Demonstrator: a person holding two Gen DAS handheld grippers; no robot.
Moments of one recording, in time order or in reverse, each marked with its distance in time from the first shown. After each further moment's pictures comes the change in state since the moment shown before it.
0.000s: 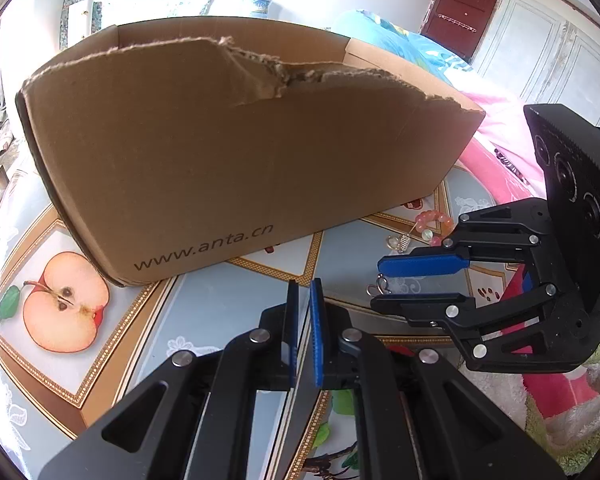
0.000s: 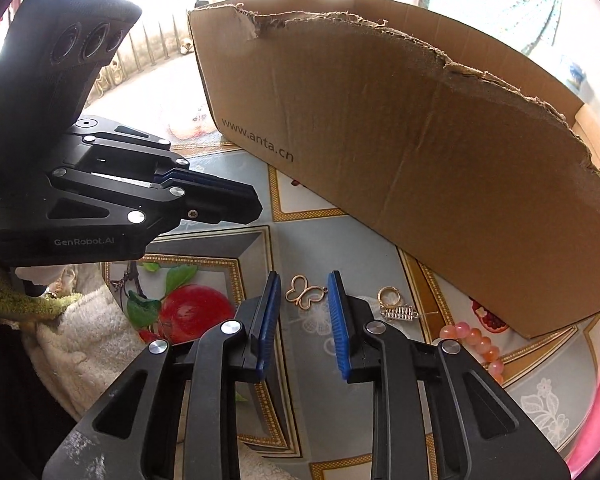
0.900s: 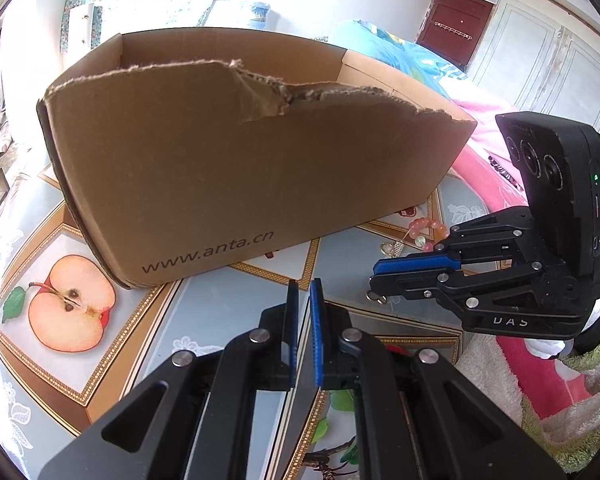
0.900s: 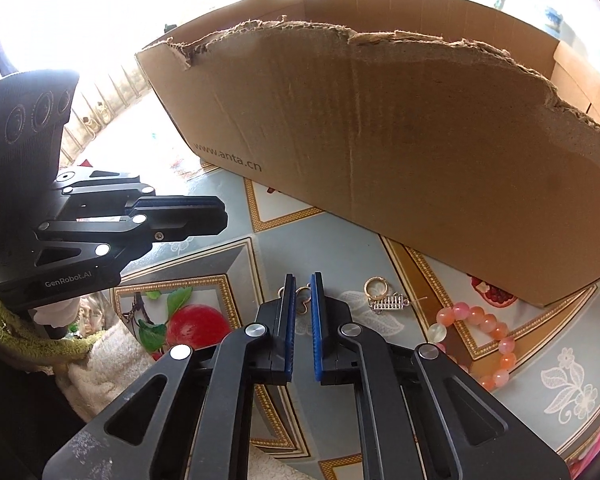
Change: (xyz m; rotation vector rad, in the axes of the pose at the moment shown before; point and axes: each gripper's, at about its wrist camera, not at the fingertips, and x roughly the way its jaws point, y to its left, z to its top) left arm -0.011 0.002 -0.003 -0.004 -0.029 -0.014; right arm 0.006 -0.028 0.014 0.200 0.000 0.075
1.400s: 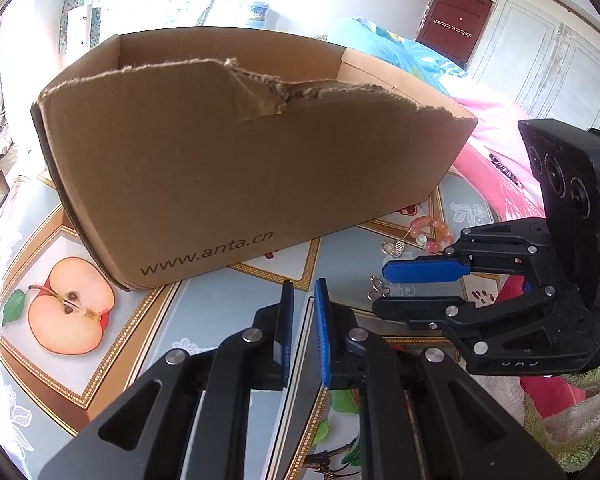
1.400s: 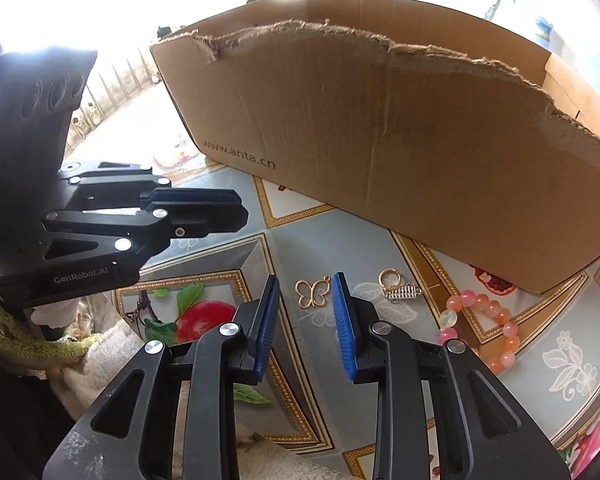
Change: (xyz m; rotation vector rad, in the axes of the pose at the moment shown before) left arm 0.005 -0.002 0.004 0.008 0.005 0.004; right arm -0.012 0.023 -0.018 -0.017 -0.017 -0.083
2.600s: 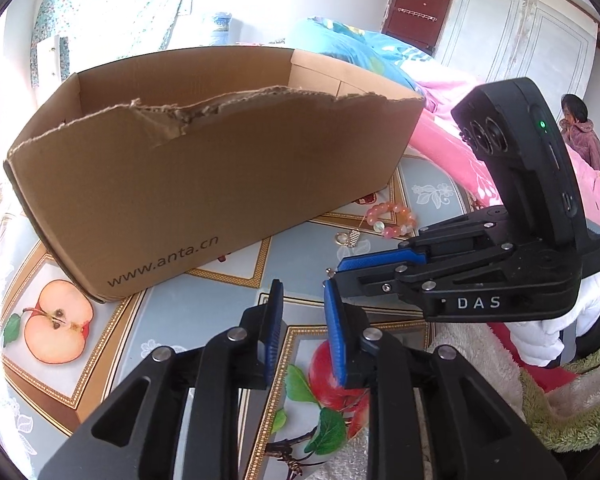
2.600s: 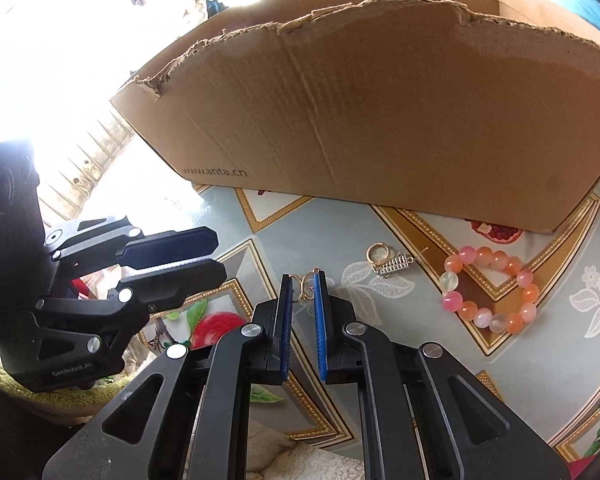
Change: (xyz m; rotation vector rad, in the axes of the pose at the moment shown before) left arm -0.013 -0.031 -0.008 0.140 -0.009 -0.039; right arm -0.007 -0.046 -0.011 0.265 -0.007 0.124
